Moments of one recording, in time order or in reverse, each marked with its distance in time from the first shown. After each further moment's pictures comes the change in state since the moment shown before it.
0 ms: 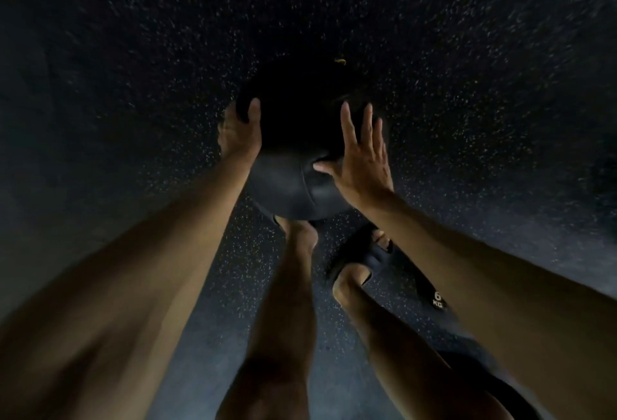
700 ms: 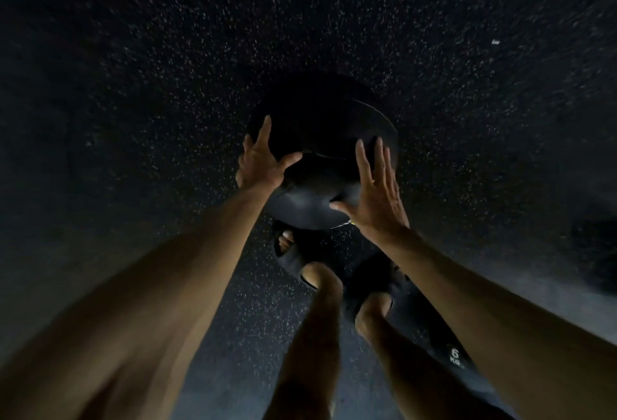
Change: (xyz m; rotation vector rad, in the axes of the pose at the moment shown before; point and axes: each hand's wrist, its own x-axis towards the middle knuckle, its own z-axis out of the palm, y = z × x) left_hand 0.106 0.059 -0.077 0.247 -0.254 0.095; right_hand 0.090 -0.094 -0.027 -0.086 0.022 -0.018
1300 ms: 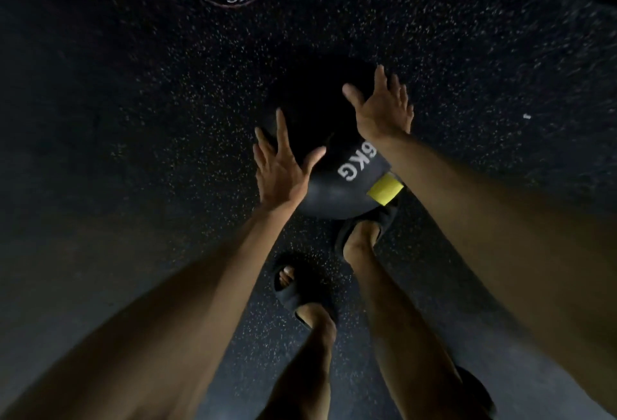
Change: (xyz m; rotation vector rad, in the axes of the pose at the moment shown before) left_hand 0.047 0.067 -0.049 -0.132 0.180 0.030; right_hand 0.249 -0.103 -0.103 0.001 0.038 0.203
